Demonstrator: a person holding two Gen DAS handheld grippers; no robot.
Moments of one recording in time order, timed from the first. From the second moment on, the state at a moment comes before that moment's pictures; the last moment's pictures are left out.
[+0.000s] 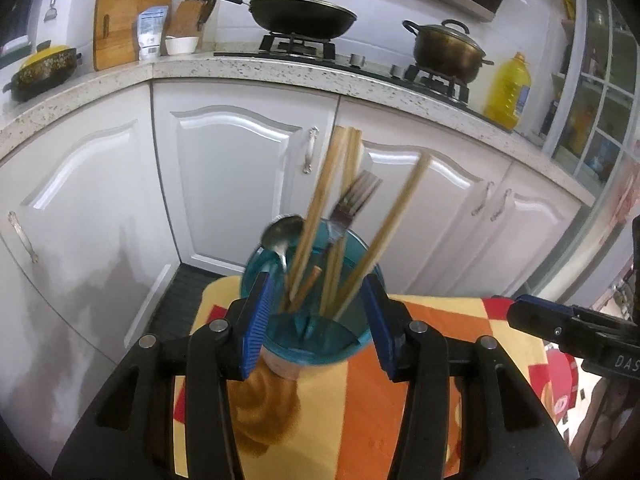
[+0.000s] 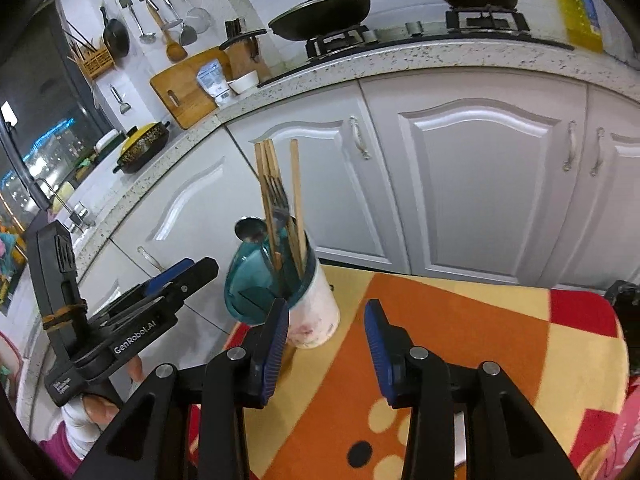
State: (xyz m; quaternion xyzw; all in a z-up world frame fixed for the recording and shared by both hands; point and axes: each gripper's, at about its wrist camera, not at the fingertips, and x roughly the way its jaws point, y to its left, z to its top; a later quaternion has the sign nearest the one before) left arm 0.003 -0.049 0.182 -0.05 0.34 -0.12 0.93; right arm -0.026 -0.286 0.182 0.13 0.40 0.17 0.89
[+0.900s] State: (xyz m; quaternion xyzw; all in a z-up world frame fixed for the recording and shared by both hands) left arm -0.046 -0.107 0.163 -0.01 0.37 -0.20 0.91; right arm -0.091 -0.356 0.117 0.12 0.45 0.09 0.88
